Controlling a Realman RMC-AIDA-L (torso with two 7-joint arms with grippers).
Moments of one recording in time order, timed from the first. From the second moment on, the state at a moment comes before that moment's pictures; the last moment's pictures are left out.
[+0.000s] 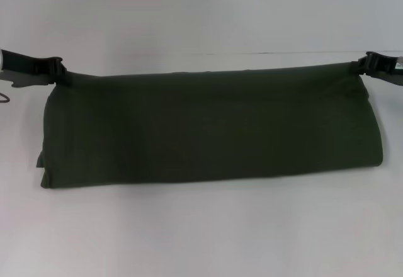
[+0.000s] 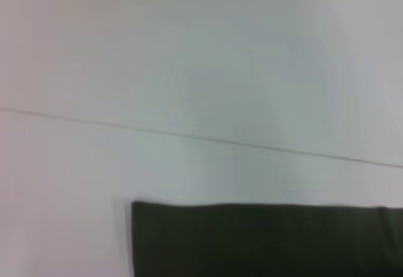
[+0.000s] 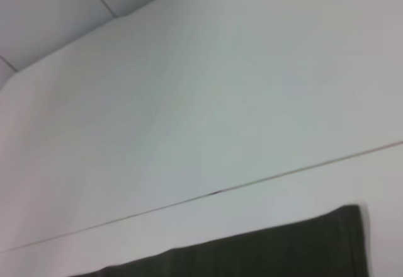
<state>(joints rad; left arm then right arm) -0.82 -1.94 0.63 0.75 2.61 1.16 -2.59 0.75 2.01 -0.61 -0.65 -2.34 -0.92 2.41</state>
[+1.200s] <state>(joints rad) -0.85 -1.96 0.68 0.71 2.62 1.00 -2.60 0.87 1.99 -0.72 -0.55 -2.34 -0.72 2.46</state>
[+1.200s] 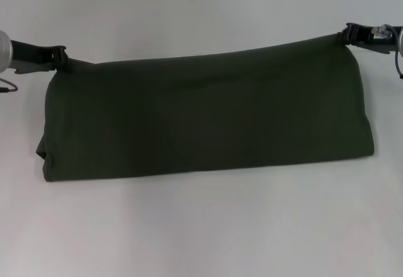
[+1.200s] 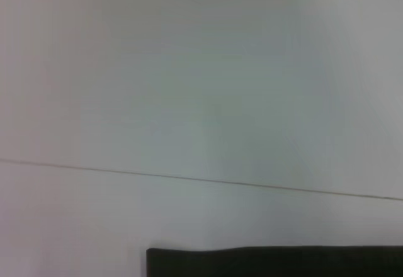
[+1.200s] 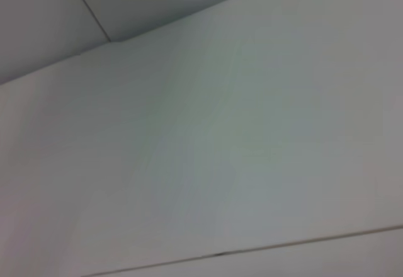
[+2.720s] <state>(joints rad) -0.34 -2.07 0.34 0.75 2.06 1.49 -2.62 0.44 1.95 -0.61 -0.54 -1.77 -1.39 2.14</state>
